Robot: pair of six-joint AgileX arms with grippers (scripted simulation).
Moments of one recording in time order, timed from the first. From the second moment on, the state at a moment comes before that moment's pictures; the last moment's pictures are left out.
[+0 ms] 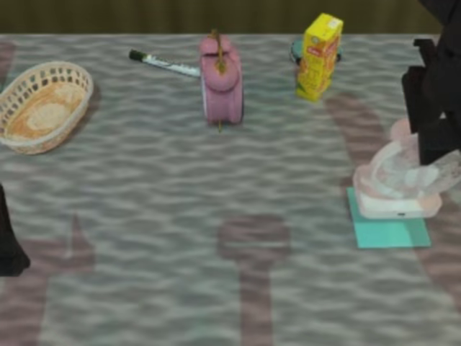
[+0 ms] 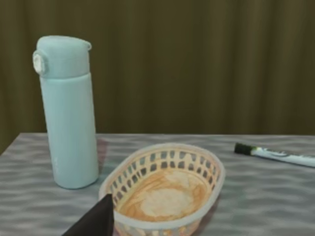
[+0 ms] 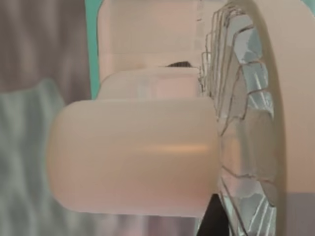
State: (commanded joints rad) left arm 0.00 0.00 0.00 0.00 0.00 0.00; right arm 0.33 1.86 1.71 -1.42 -0.01 1.88
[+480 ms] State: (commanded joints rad) left arm 0.00 0.00 0.00 0.00 0.00 0.00; right arm 0.33 1.87 1.67 -1.38 -0.01 1.89
